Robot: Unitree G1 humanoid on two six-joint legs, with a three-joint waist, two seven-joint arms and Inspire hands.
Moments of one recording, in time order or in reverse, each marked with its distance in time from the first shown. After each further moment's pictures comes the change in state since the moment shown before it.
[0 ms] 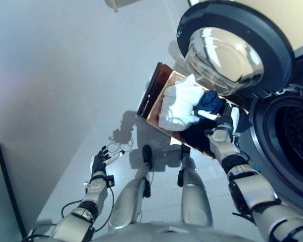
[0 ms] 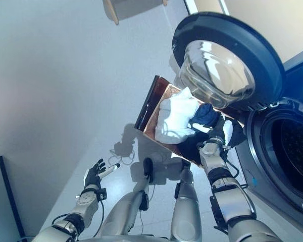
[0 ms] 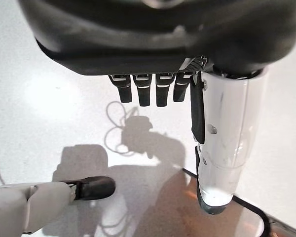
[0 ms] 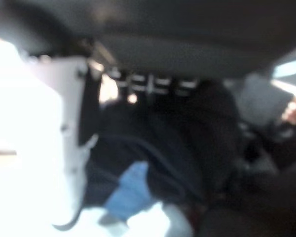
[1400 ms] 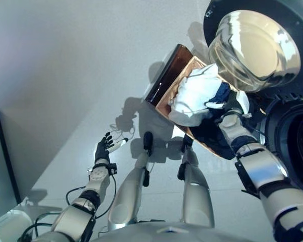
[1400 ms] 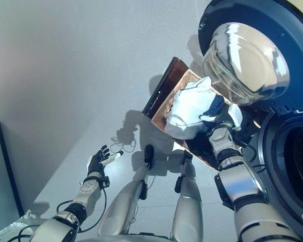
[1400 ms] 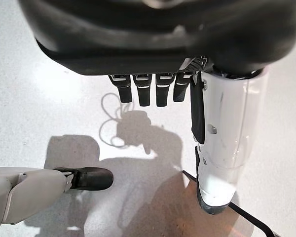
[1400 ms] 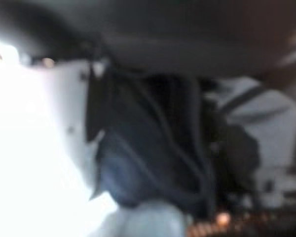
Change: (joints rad) left arm -0.066 0.011 0.005 -0.070 -0.002 -0.004 -0.023; right arm -0.258 -0.124 0.166 0.280 -0.157 0.048 0.127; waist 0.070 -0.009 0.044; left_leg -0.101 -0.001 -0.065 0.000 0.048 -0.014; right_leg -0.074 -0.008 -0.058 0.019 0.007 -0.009
